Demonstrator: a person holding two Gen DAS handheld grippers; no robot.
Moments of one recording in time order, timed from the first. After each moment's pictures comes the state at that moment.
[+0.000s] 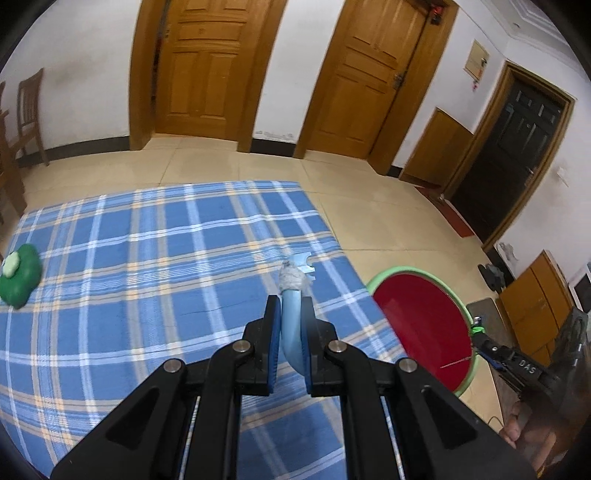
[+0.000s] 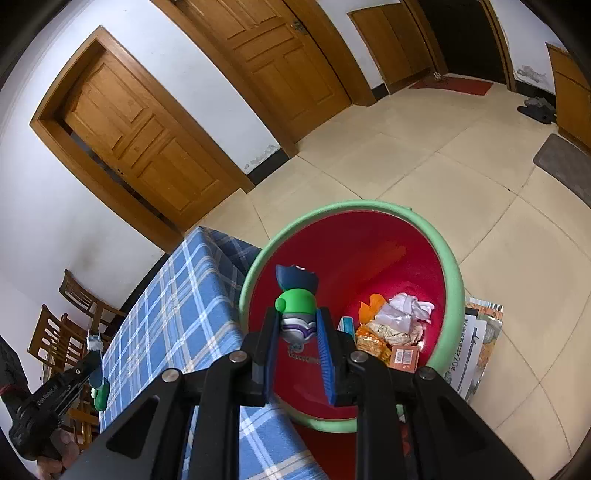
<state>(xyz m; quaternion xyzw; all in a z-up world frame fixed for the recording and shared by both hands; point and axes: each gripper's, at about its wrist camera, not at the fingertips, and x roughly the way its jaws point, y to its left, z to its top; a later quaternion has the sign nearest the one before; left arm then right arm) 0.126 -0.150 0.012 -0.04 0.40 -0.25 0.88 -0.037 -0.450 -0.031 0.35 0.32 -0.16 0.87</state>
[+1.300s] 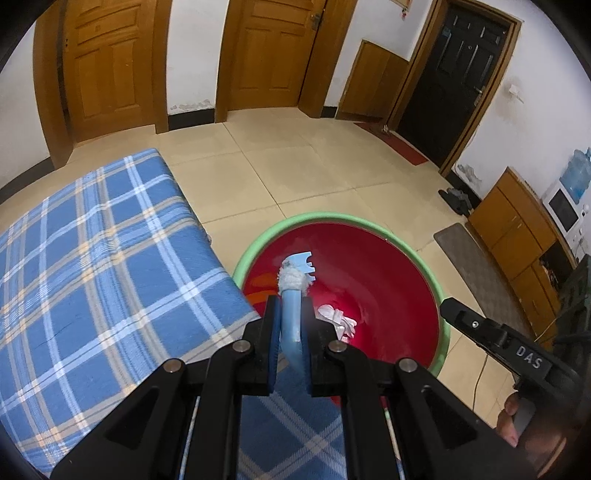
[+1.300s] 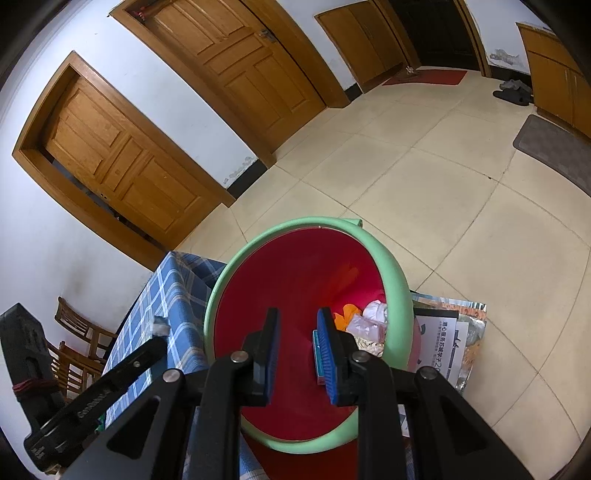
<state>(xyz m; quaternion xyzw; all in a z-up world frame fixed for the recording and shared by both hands) 0.113 -0.309 -0.028 0.06 0.44 -0.36 0.82 -0.056 -0.491 -0.043 0.38 0.30 -0.19 0.85</state>
